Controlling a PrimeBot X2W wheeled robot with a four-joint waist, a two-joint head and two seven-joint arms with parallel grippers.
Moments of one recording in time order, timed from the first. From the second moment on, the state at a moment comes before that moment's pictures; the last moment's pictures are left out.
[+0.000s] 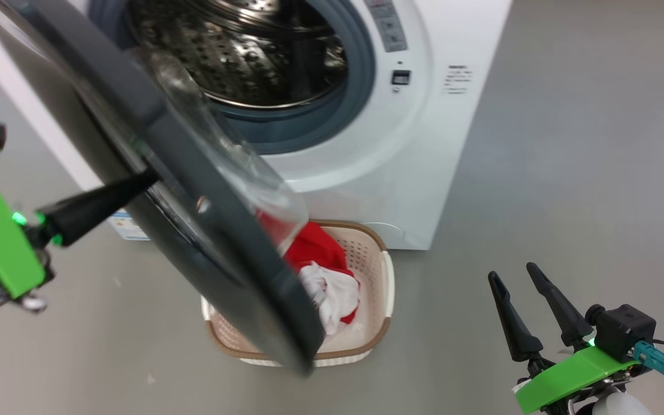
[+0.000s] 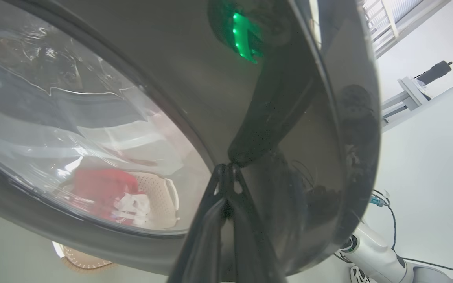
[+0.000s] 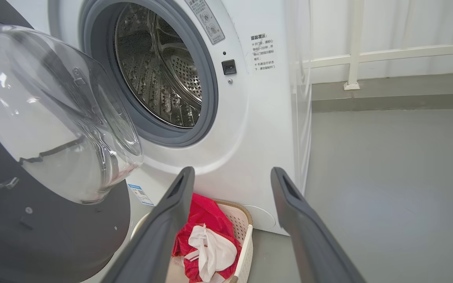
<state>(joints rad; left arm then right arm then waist) -0.59 0.49 -0.03 0.02 -1.36 -0.12 0.91 -0.08 -0.16 0.18 0.25 0.48 0.13 -0.26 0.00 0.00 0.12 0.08</state>
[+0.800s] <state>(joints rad) -0.86 0.49 -0.23 0.24 -1.28 -0.12 0.48 -0.14 -0.11 0.17 0.24 0.48 0.13 -0.26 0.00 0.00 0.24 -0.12</state>
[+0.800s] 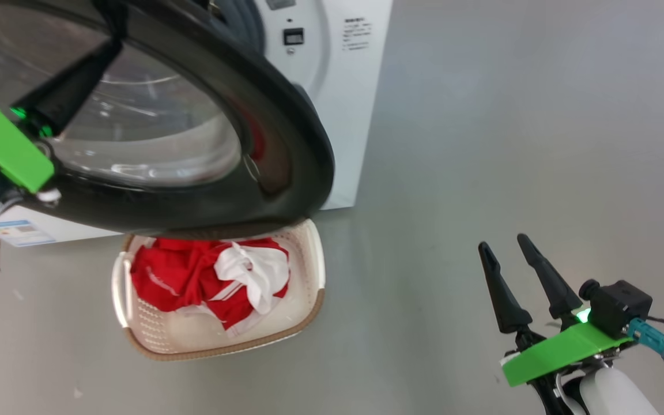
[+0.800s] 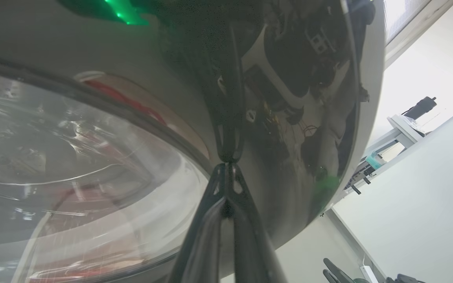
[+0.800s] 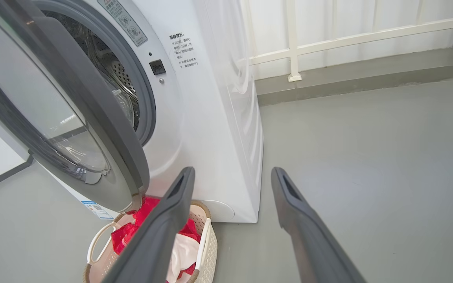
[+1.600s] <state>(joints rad) -0.99 0.54 -0.40 0.45 -1.30 -0.12 0.20 -0.17 -0.08 0.15 0.24 0.48 0.13 -0.26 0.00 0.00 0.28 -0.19</state>
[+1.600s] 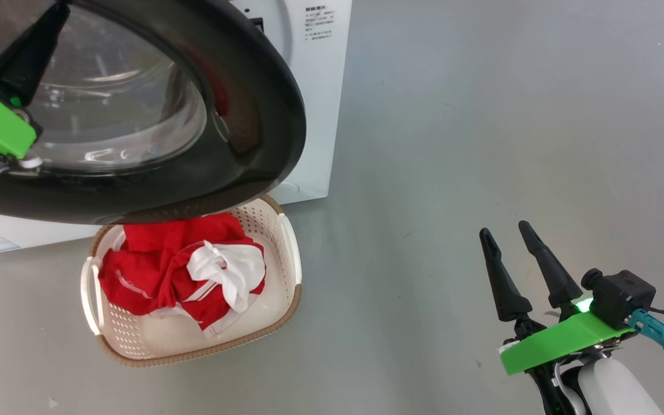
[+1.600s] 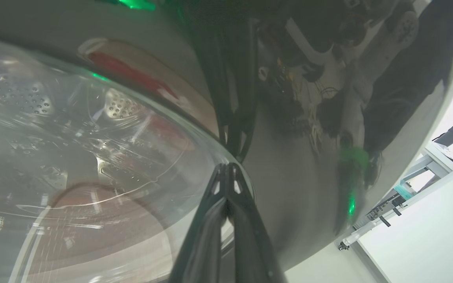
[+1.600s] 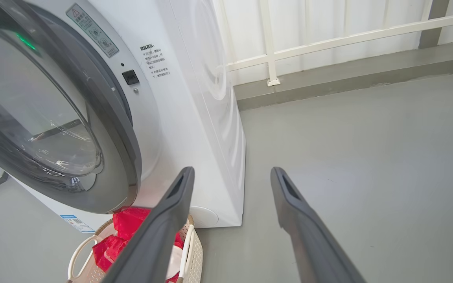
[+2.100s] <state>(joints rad) -0.86 0.60 -0.50 0.37 -1.36 -0.12 0.09 -0.16 -0.10 0.15 0.24 0.48 0.13 -0.26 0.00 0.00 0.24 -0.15</state>
